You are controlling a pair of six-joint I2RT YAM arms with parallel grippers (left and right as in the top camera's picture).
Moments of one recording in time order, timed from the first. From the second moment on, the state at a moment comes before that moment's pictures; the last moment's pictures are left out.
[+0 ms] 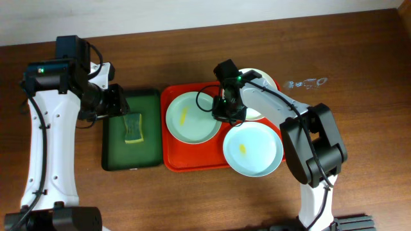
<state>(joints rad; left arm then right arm) -0.02 1.73 1.83 -1.48 0.18 -0.07 0.38 2.08 1.48 -0.81 -0.23 0.61</state>
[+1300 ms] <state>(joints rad) -0.10 1.97 1.39 -0.88 -0.04 -0.13 0.38 2.08 1.48 -0.81 -0.23 0.54</state>
